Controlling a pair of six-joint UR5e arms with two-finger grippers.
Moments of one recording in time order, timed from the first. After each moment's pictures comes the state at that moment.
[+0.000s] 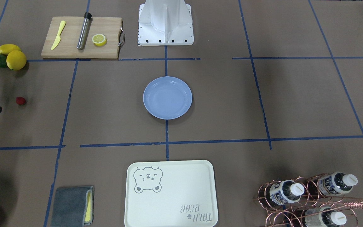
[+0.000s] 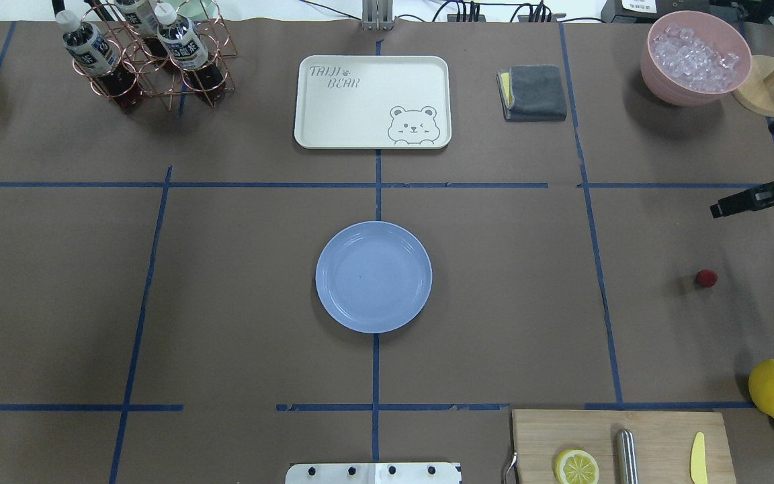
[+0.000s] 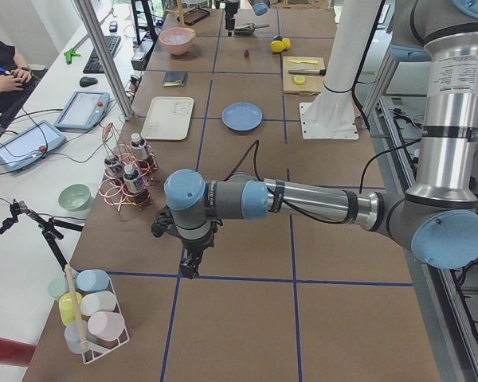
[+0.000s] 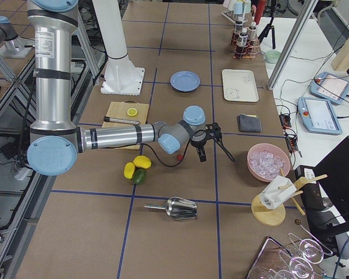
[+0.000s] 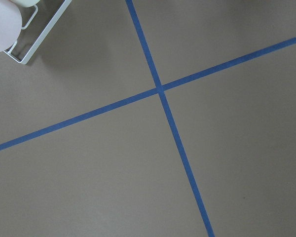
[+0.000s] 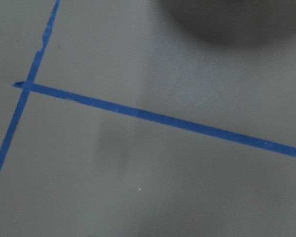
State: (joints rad) left arm -1.60 -1.59 -1.69 -1.41 -2.31 0.38; right arm 1.07 -1.65 1.68 -0.92 2.18 0.56
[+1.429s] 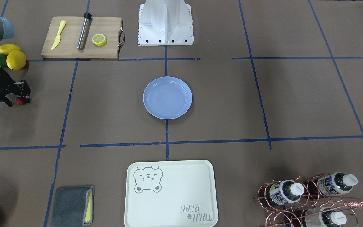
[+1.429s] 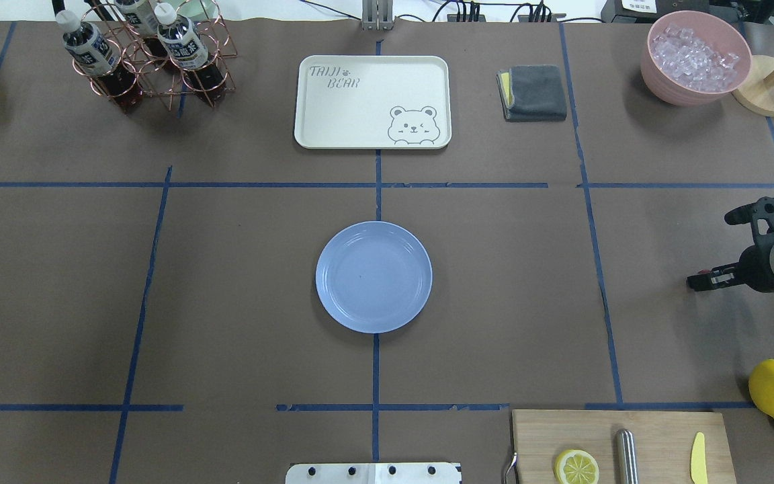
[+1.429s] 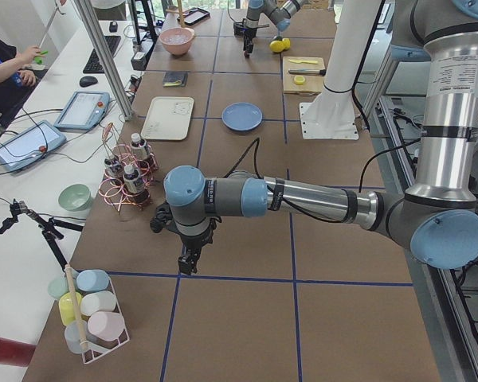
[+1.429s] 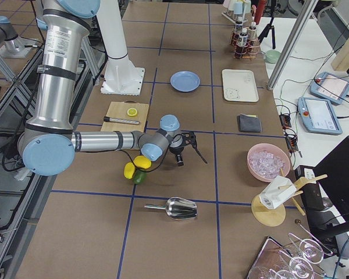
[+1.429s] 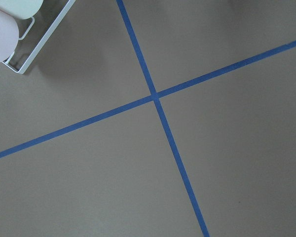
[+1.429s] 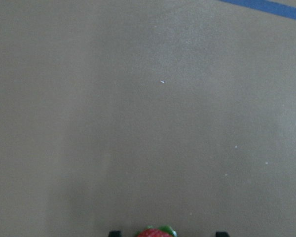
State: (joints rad) left arm -1.60 -1.59 -1.70 -1.42 -2.31 0.38; right arm 0.81 -1.77 1.68 -0.77 1.96 0.75
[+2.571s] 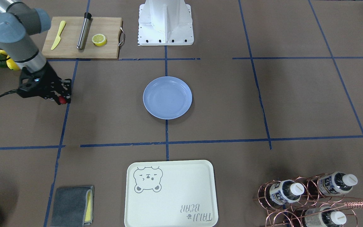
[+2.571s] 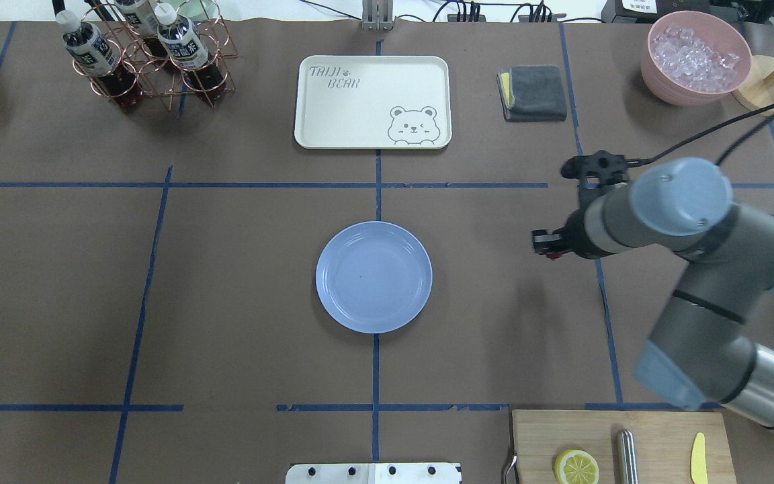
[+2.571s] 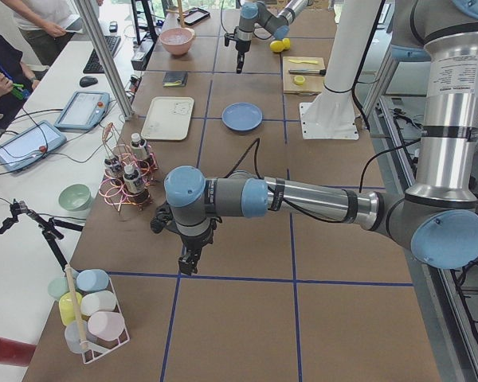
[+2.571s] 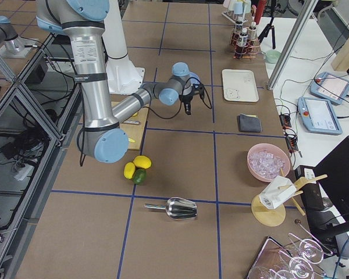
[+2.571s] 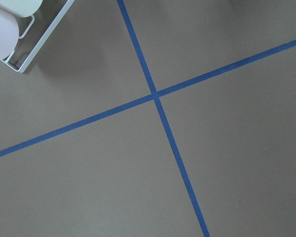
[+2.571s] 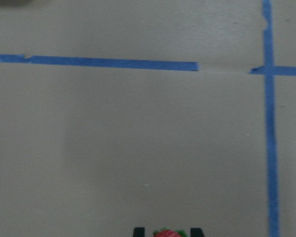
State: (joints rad) left arm -1.60 -1.59 -1.70 -1.42 -2.31 0.38; right arm 0.59 -1.27 1.88 -1.37 1.83 1.14
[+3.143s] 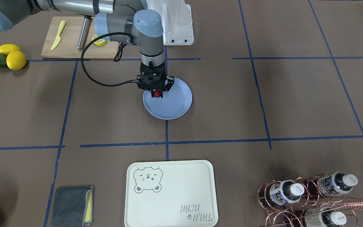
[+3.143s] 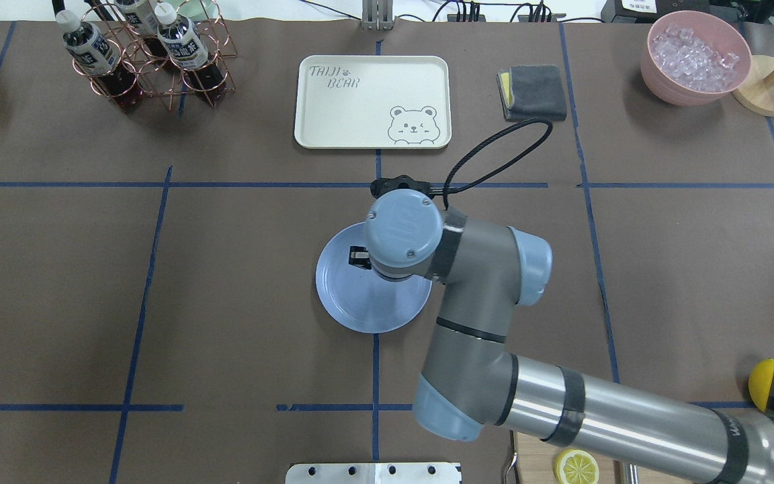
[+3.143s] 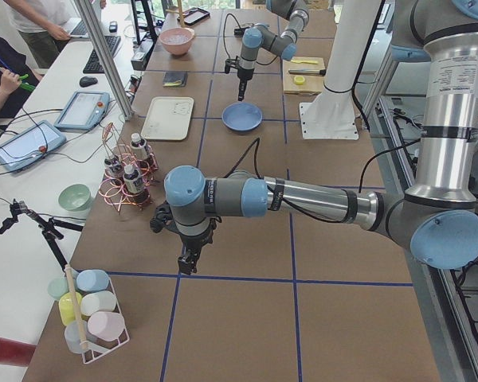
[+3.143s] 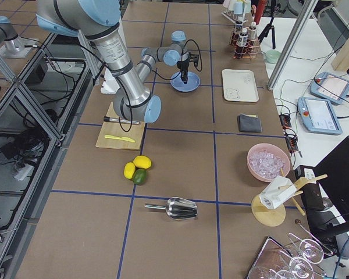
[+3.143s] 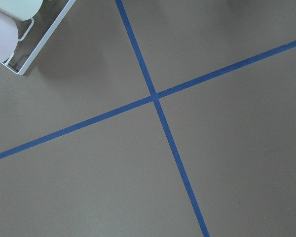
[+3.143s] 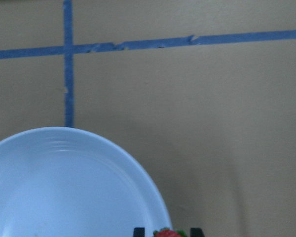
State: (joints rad) left arm -1.60 -1.59 -1.71 -1.42 -2.31 0.39; right arm 0.40 -0.78 1.56 -1.56 1.67 1.39
